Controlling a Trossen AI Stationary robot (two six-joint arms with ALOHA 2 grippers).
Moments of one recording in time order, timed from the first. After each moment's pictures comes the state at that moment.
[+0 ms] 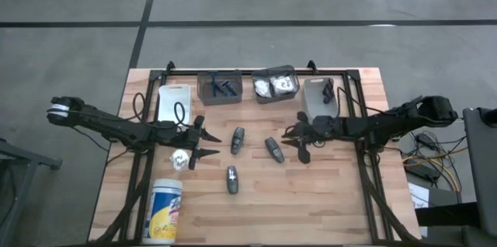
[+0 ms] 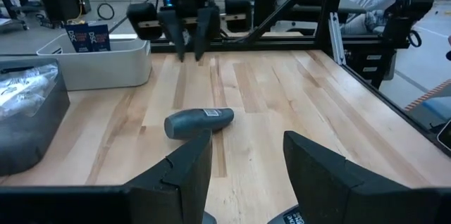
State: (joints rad) left arm -0.13 0.93 0.24 0.55 -0.04 -0.04; right arm 0.01 1.21 0.39 0.36 0.02 0.16
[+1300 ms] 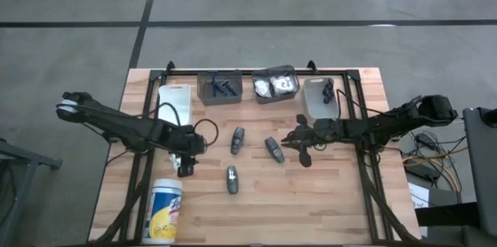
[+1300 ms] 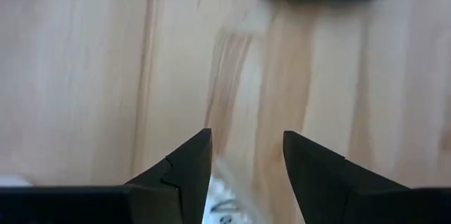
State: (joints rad) left arm -0.25 1.11 0.75 -0.78 -0.02 -0.39; right arm 0.05 1.21 0.39 0.38 0.03 0.15
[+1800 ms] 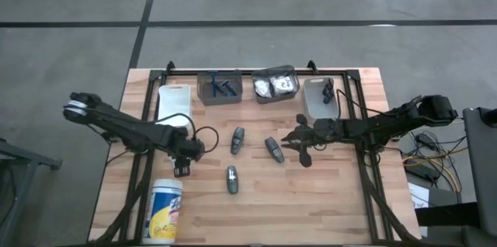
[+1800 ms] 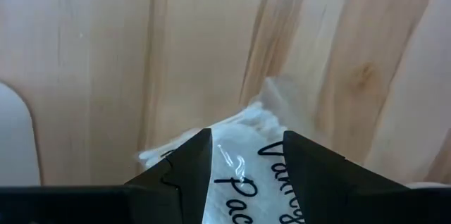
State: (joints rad) left arm -0.25 1.23 0.67 -0.87 -0.02 -0.44; right arm 0.05 1.21 0.39 0.38 0.03 0.13
